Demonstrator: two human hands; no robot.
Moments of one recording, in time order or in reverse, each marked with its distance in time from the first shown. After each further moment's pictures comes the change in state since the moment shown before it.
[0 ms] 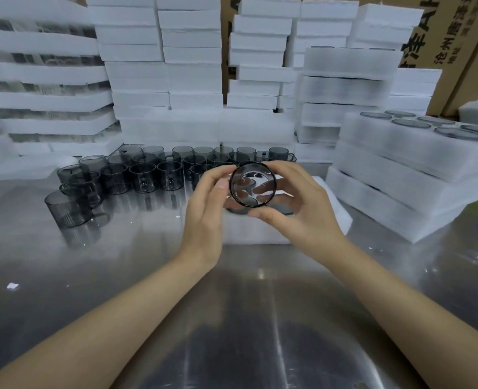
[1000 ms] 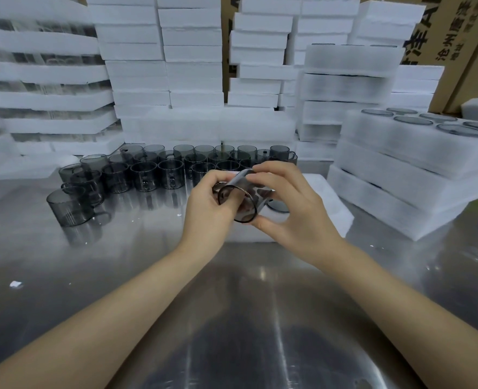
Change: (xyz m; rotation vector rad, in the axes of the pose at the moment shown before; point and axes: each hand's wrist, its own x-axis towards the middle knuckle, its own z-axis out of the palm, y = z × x) left_hand 0.008 0.004 0.000 0.292 0.031 -0.063; right_hand 0.000 0.007 0.006 -0.351 -0.021 -0.340
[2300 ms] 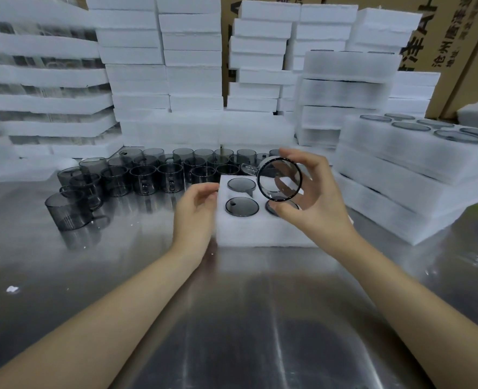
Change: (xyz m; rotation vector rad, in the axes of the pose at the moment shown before) left_hand 0.012 -0.033 -0.010 -0.036 0.157 -0.197; right_hand 0.004 0.009 -0.015 0.631 0.131 0.437
